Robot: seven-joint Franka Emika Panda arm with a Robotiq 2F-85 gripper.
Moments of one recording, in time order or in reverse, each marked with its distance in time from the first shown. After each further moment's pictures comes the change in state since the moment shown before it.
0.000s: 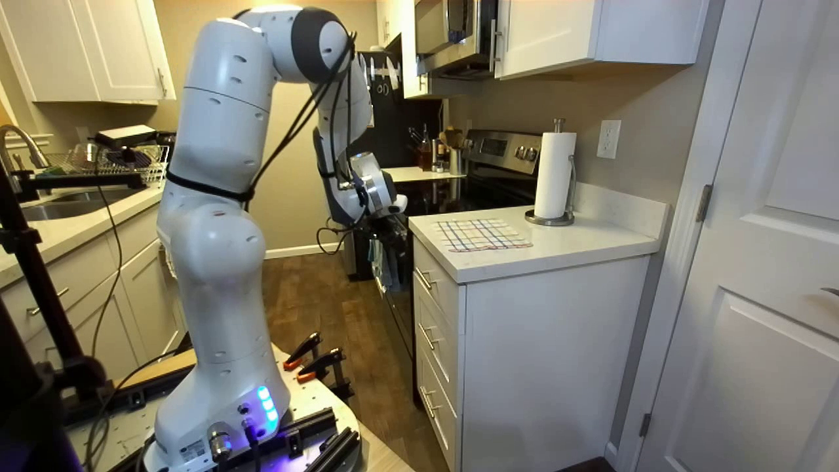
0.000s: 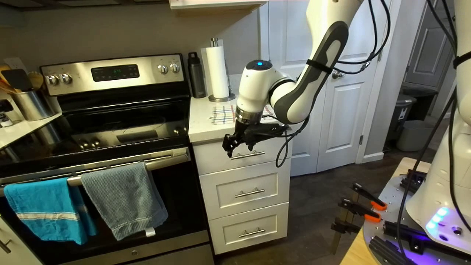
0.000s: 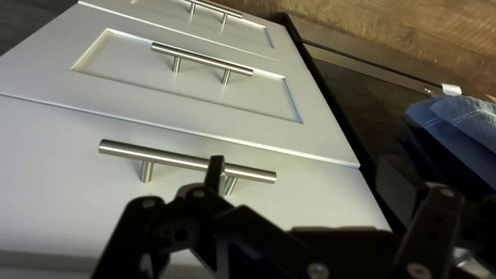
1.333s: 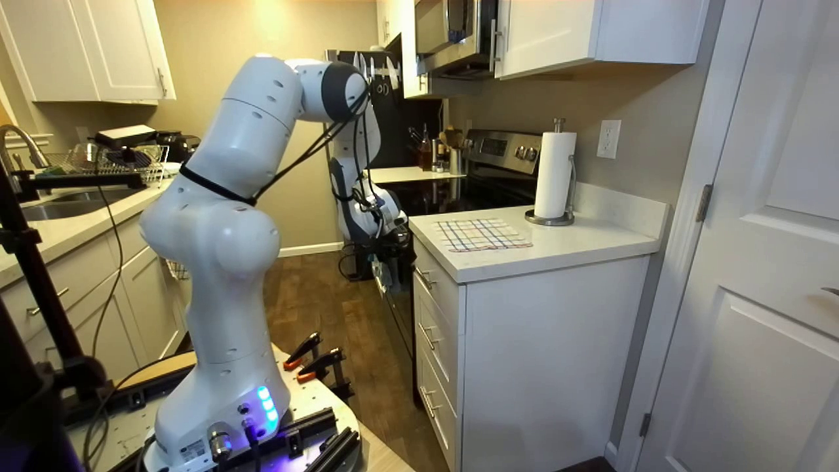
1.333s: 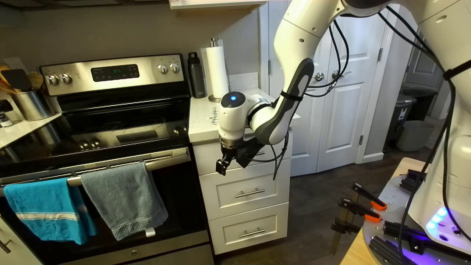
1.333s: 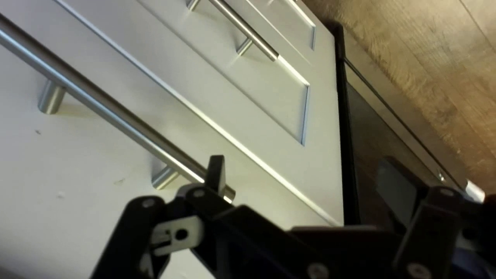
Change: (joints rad) arm 0.269 0.274 -0.203 0.290 -0.219 -0.131 -0.192
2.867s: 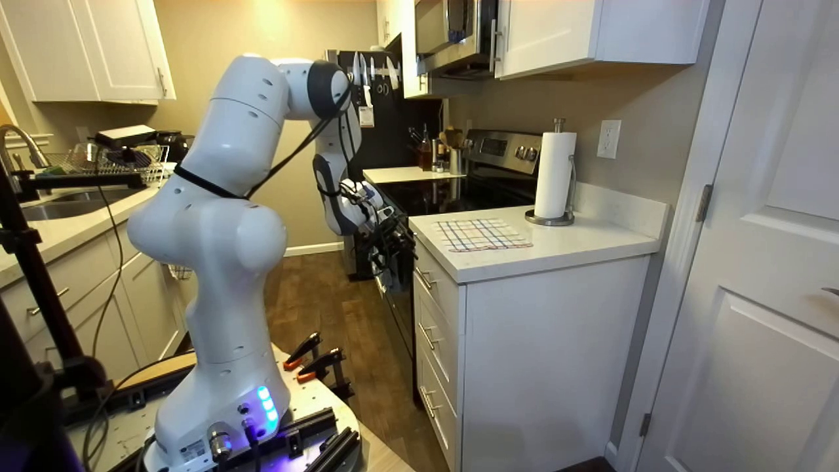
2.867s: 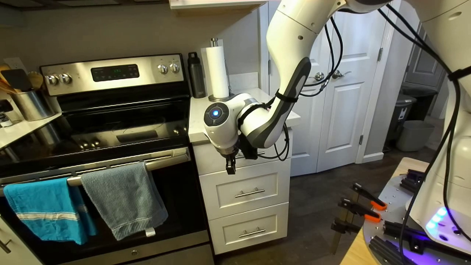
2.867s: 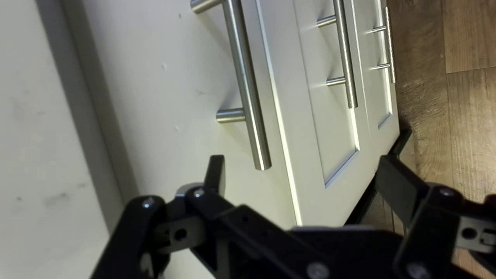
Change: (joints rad) arm 0.184 -0.018 -0.079 0.046 -0.084 -0.316 -0.447
